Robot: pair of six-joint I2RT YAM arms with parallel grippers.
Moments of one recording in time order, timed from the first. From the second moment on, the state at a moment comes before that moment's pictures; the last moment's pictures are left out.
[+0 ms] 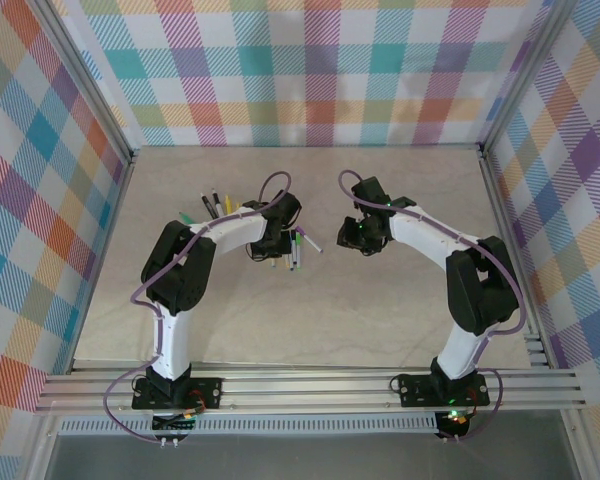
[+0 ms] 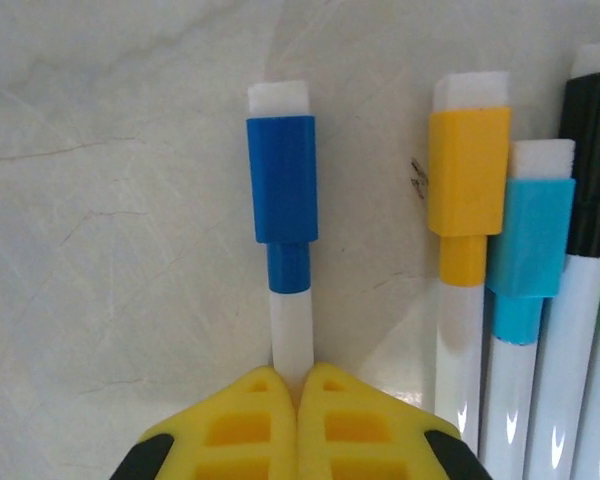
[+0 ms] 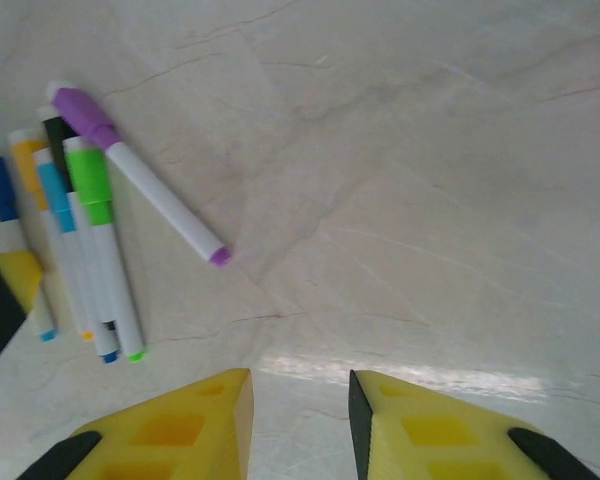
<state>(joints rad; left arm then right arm) -0.57 2.03 1.42 -0.74 -0.16 -0.62 0.46 1.75 1.24 -0.63 -0.21 0.63</state>
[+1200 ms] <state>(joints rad) -0.57 1.66 1.25 -0.66 0.35 -0.47 0.54 1.84 1.18 -0.12 -0.68 0.89</state>
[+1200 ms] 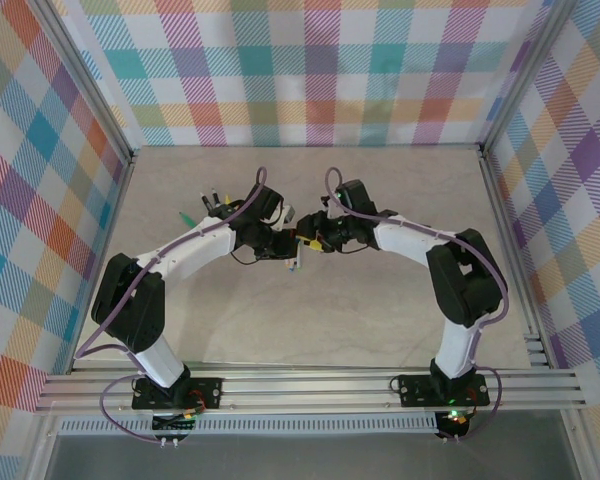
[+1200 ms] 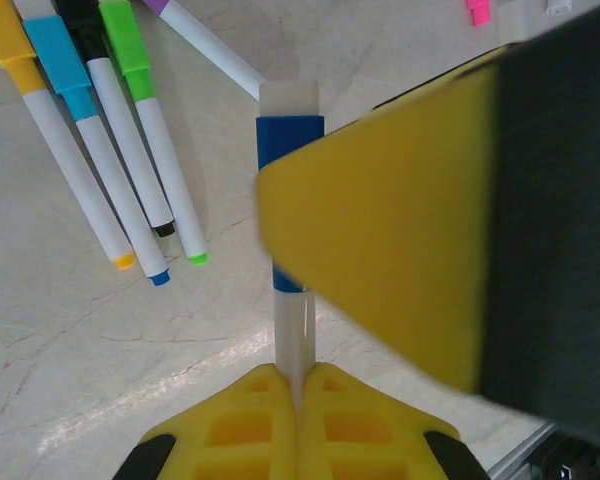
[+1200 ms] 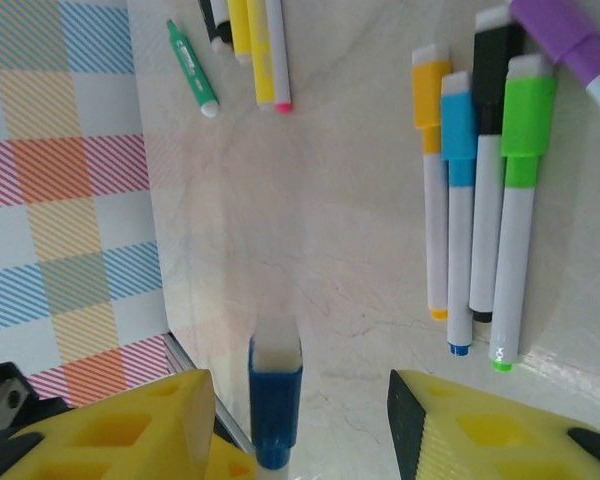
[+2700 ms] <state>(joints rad) -0.66 1.58 1.15 -0.61 0.27 -0.49 0.53 1.95 1.39 -0.33 -0.72 0.89</state>
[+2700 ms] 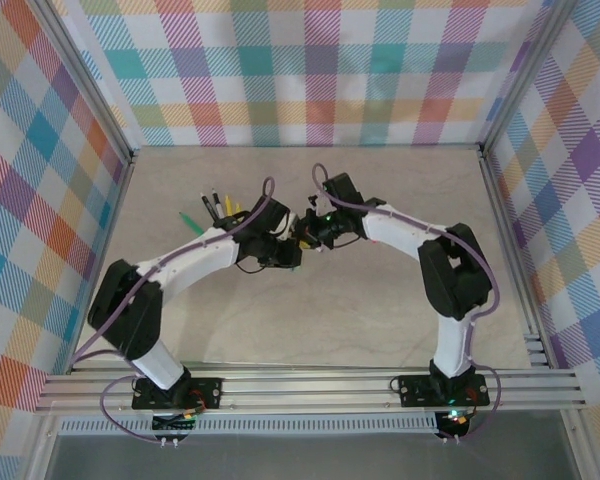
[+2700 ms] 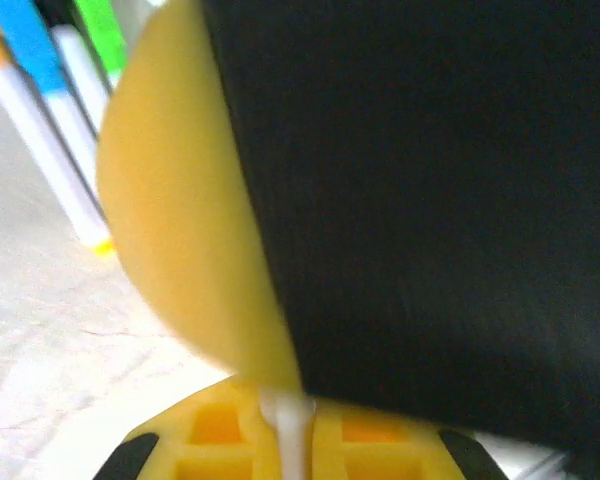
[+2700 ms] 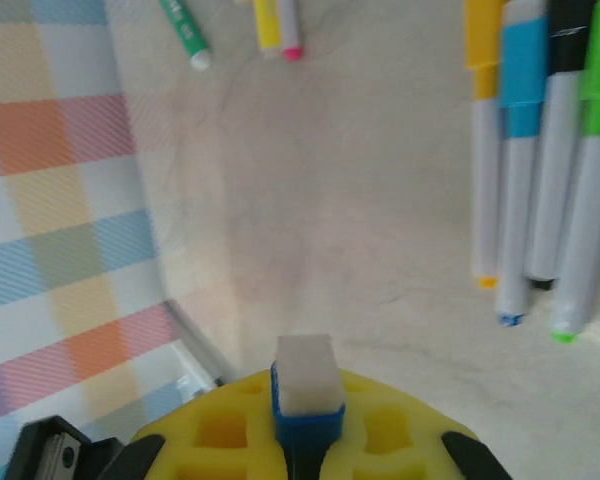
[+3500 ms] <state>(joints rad) -0.48 1.65 1.24 -0.84 -0.02 -0.47 0.34 1.90 1.43 -0.56 -0.34 0.67</state>
